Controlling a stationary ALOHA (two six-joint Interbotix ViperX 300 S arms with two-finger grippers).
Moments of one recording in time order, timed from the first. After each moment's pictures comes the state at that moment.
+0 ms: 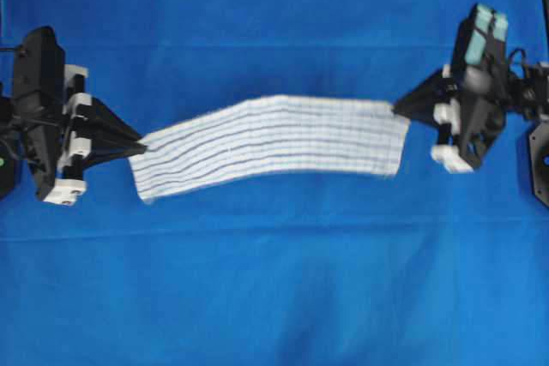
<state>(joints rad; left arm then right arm) -0.04 -0.62 1.07 -0.03 0.10 -0.22 -0.13 -0.53 0.96 -0.21 0.27 0.40</state>
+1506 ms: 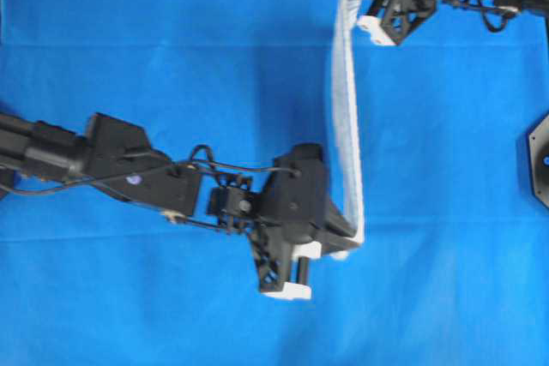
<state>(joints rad) -0.20 0.24 0.26 -0.03 -0.03 -0.11 -0.50 -0.23 0.70 -0.45 0.17 0.40</state>
